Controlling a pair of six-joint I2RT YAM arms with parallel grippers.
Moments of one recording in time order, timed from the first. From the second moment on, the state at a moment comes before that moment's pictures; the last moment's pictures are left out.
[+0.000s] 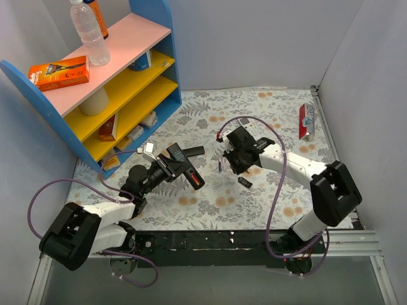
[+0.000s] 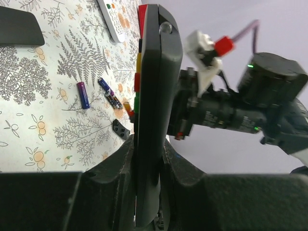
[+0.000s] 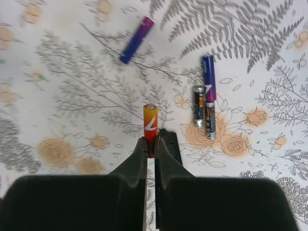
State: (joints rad) left arm -0.48 1.15 0.19 0.92 0.30 -1.18; right arm 0.69 1.58 1.04 -0.57 0.01 -0.01
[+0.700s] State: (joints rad) left arm -0.48 1.22 0.14 1.09 0.22 -1.33; right arm 1.01 1.60 1.45 -0.78 -0.08 0.17
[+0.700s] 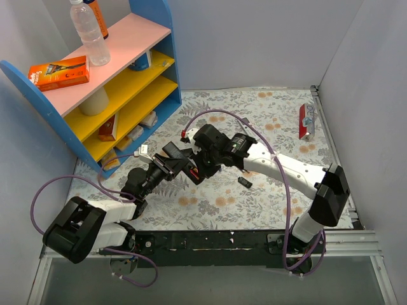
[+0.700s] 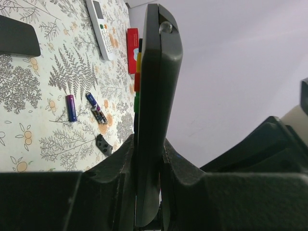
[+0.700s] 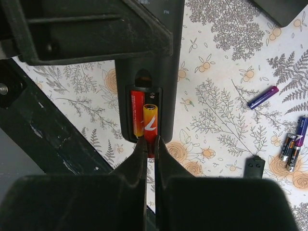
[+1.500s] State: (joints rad) left arm -0.48 1.32 0.14 1.21 0.21 -1.36; right arm 1.02 1.71 1.56 -0.91 -0.05 0.21
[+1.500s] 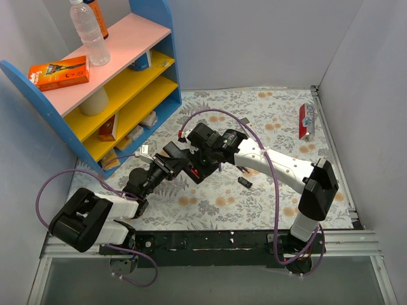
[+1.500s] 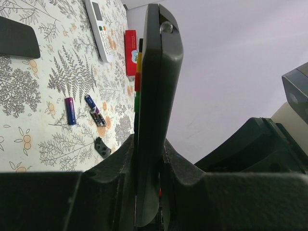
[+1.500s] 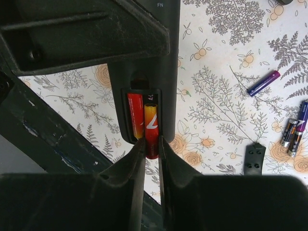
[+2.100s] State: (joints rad) left arm -0.48 1.38 0.14 1.31 0.25 -1.36; right arm 1.04 1.72 1.59 -0.94 -0.03 0.21
